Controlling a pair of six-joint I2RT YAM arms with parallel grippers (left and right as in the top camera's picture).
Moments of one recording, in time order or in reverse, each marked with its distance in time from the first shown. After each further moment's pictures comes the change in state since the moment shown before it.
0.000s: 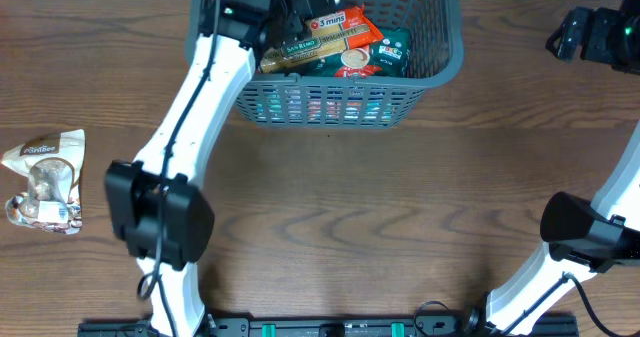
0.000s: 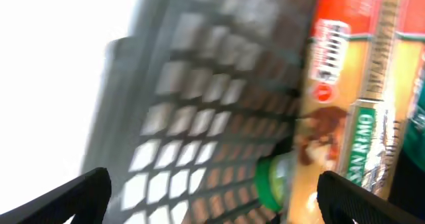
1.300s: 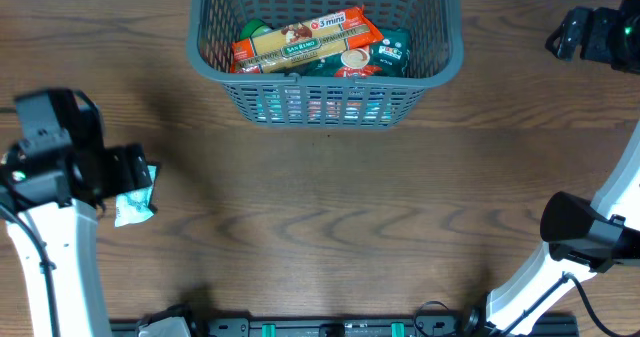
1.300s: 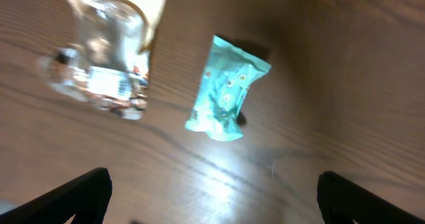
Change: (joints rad) left arm 0.645 -0.800 -0.819 -0.555 -0.016 -0.908; right arm 0.000 0.000 0.000 0.003 -0.004 0.000
